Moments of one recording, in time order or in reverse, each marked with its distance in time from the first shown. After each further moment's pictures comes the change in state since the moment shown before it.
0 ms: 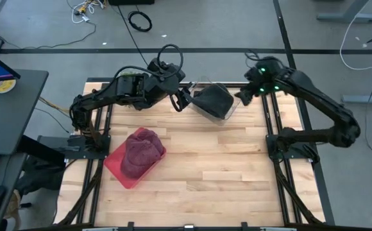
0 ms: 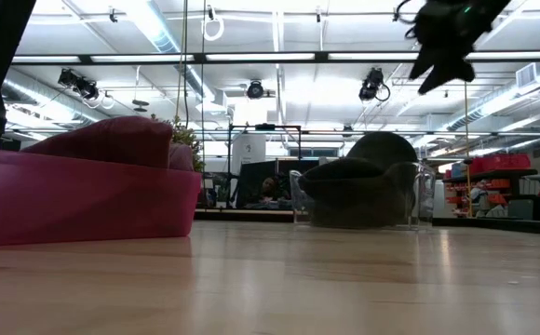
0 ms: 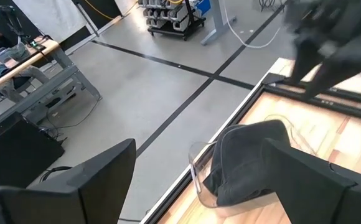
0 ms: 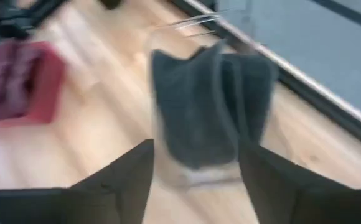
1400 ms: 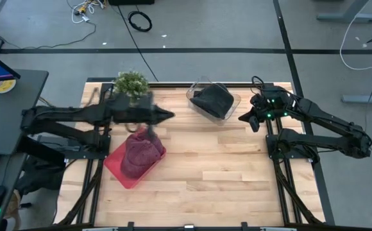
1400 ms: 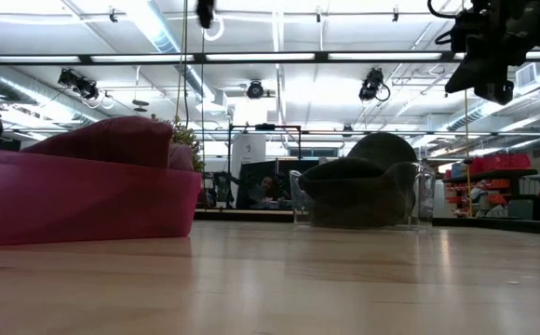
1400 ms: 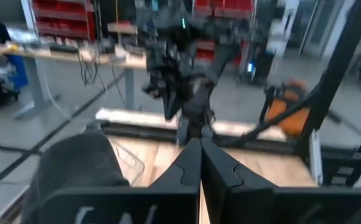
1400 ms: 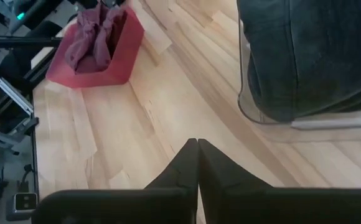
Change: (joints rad) left arm 0.025 -0.694 -1.358 1.154 0.777 0.029; right arm 0.234 -0.407 -0.443 0.191 -0.124 0.224
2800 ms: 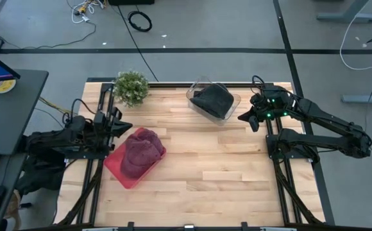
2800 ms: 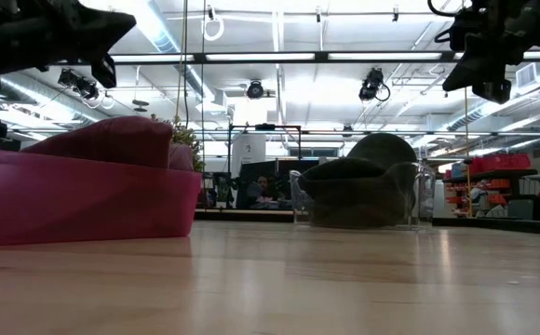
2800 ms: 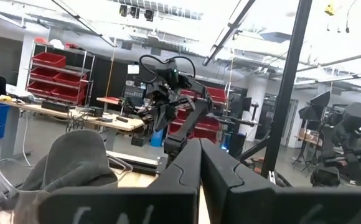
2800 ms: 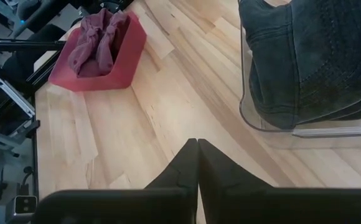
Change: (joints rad) left arm 0.010 -1.114 -0.842 0.129 0.019 -0.137; right arm 0.000 0.001 0.000 0.026 0.001 -0.003
